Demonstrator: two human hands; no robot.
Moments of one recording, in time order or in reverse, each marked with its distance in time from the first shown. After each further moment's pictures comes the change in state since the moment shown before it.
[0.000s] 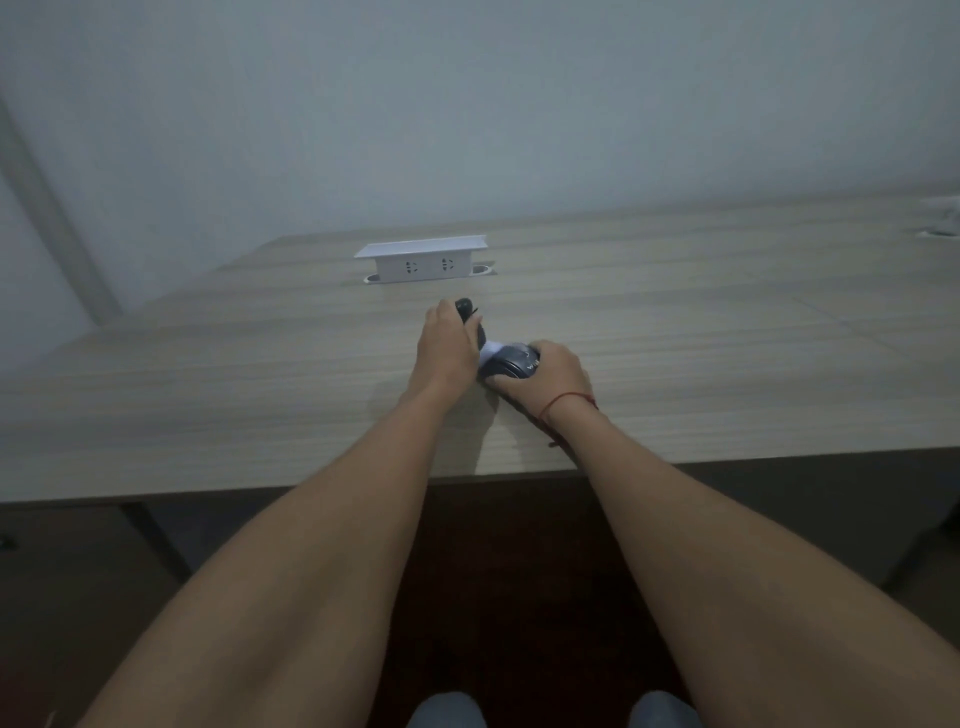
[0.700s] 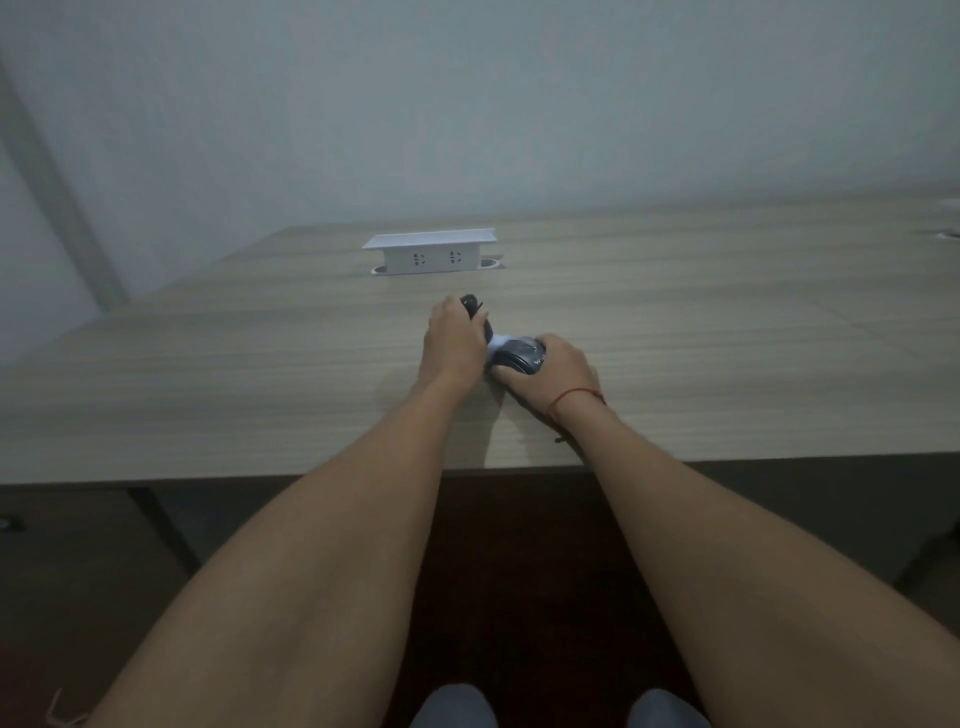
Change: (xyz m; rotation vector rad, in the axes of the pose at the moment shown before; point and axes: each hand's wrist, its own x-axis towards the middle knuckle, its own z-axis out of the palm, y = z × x) left_hand -0.001 -0.001 0.001 -0.008 0.008 -0.077; right_hand -0.006 -0.004 -0.006 -0.061 -0.007 -0.022
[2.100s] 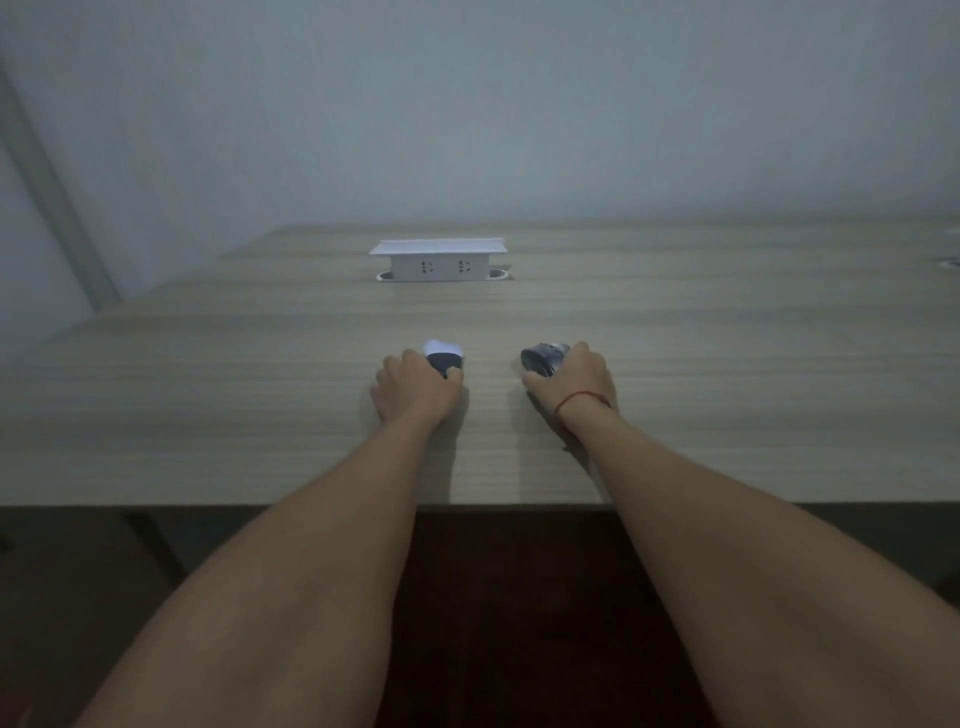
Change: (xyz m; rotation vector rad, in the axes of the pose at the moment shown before) left_hand 0.012 -0.058 -0.019 0.404 -0.043 -0.297; right_hand 0.020 -0.018 0.002 -0.093 0.072 0.179
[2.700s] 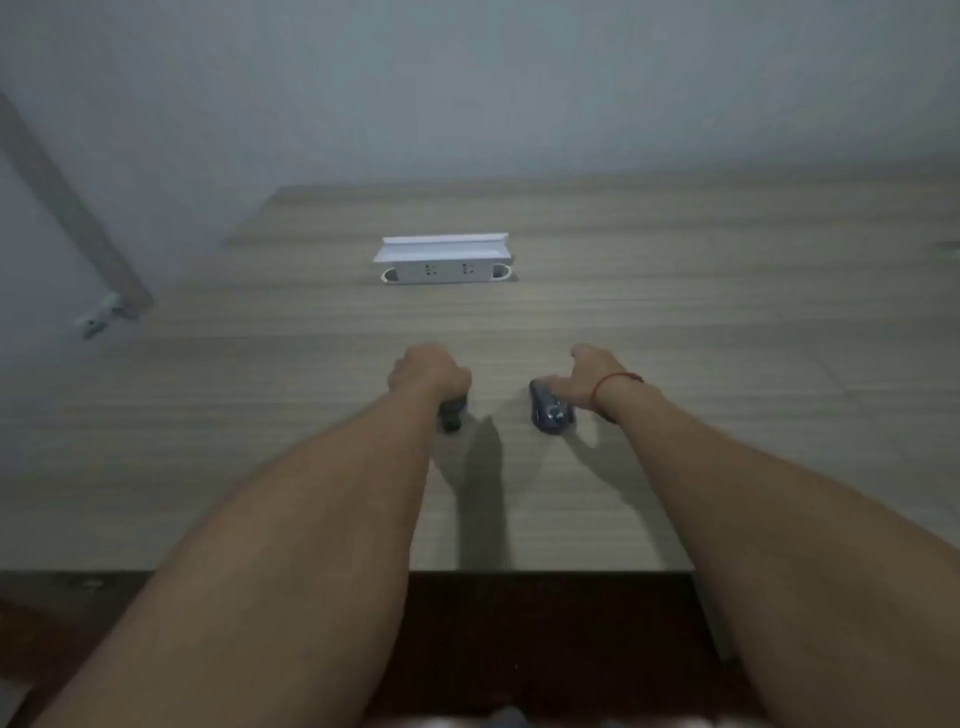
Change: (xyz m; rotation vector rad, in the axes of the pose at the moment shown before) left_hand 0.059 0.079 -0.094 0.138 -0.472 -0.032; right_hand 0.059 -0.065 -0.100 -0.257 -0.489 0.005
